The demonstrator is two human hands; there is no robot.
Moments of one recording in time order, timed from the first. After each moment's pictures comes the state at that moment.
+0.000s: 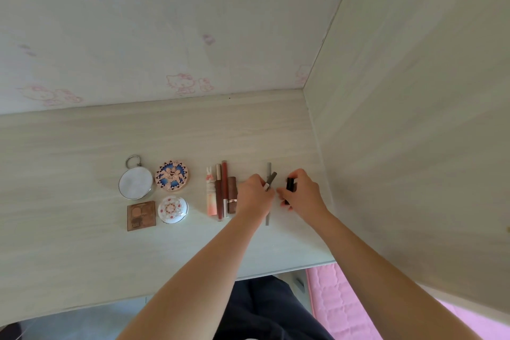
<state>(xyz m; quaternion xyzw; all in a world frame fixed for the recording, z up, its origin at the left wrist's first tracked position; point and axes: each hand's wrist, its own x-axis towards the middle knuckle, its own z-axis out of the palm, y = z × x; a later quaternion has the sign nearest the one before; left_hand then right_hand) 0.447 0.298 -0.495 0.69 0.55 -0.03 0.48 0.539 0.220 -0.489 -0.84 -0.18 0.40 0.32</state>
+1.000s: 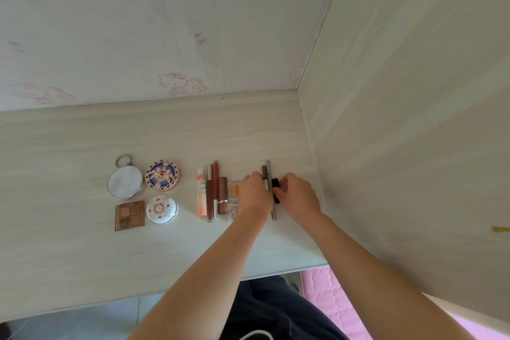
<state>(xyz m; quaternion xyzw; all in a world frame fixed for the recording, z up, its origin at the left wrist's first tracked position) 0.468 0.284 -0.499 0.73 0.54 -0.02 0.42 0.549 0.216 -0.499 -0.89 -0.29 0.32 0.15</state>
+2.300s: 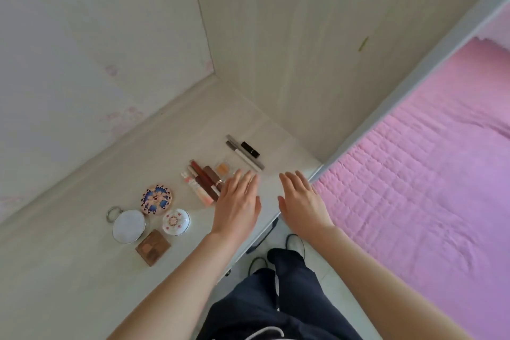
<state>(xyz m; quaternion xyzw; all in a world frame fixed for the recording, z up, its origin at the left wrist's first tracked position) 0.328 0.286 -0.473 0.99 0.00 0.00 0.13 0.373 0.124 -0.463 -0.96 -0.23 0.09 0.13</state>
